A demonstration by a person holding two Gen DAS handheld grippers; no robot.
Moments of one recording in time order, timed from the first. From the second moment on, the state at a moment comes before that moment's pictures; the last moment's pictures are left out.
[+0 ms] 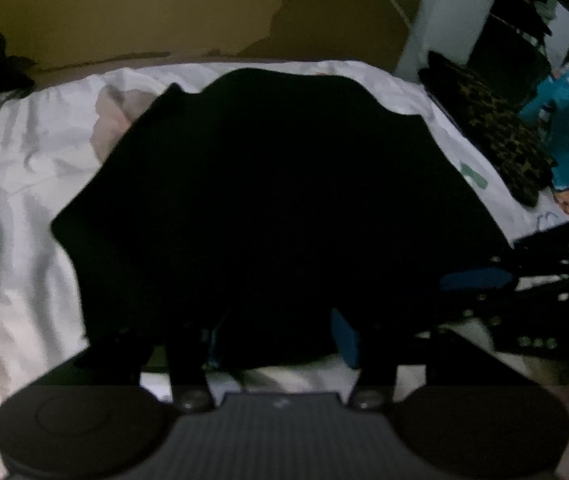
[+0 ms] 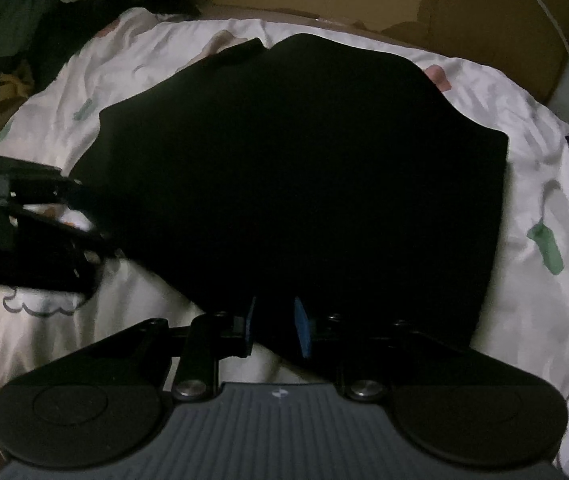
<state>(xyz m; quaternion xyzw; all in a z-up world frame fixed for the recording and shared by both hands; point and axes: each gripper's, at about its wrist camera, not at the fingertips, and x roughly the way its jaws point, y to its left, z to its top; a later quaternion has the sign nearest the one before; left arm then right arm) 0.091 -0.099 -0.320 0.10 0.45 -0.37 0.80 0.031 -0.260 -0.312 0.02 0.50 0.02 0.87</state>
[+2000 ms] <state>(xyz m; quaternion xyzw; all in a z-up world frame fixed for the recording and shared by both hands) 0.142 0.023 -0.338 -0.22 0.59 -0.21 0.75 -0.052 -0.384 -0.355 0.53 0.42 -0.08 0.73</state>
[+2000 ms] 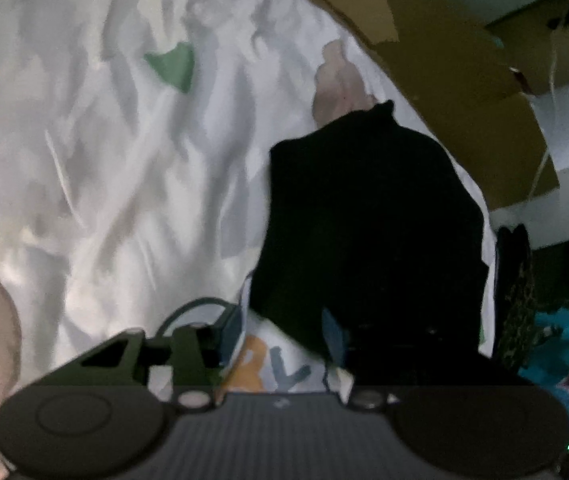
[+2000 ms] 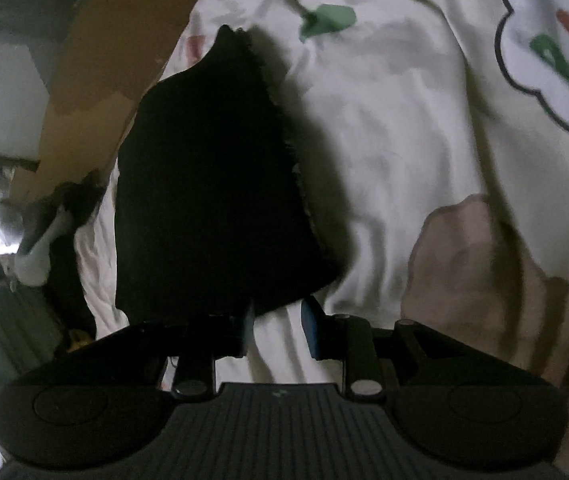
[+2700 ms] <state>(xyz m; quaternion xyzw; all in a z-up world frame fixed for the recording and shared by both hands) 0.149 0.050 -0.350 -0.35 0.60 -0.19 0.69 -0.041 -0.385 -0.384 0.58 0.41 -0.10 0.70</state>
